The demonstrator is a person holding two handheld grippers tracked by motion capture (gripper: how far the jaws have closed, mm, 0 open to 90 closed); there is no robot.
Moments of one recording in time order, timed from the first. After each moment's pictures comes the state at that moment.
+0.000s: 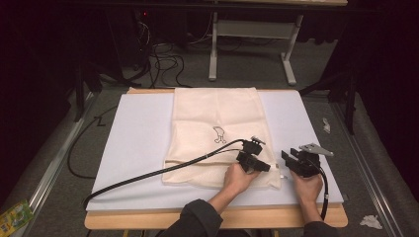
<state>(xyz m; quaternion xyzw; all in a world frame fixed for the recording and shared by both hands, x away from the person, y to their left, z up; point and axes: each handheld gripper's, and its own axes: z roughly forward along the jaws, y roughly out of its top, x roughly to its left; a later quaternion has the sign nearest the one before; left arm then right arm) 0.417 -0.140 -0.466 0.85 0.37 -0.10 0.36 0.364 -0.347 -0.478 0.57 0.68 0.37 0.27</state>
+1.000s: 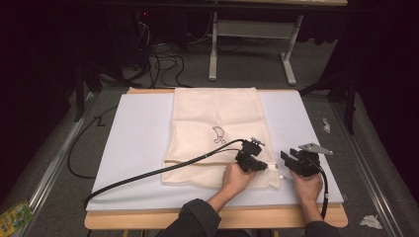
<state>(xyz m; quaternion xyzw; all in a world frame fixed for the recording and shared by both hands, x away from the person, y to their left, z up) 0.413 -0.134 -0.462 0.86 0.33 -0.08 0.38 0.367 -0.348 -0.478 0.57 0.69 0.36 0.26</state>
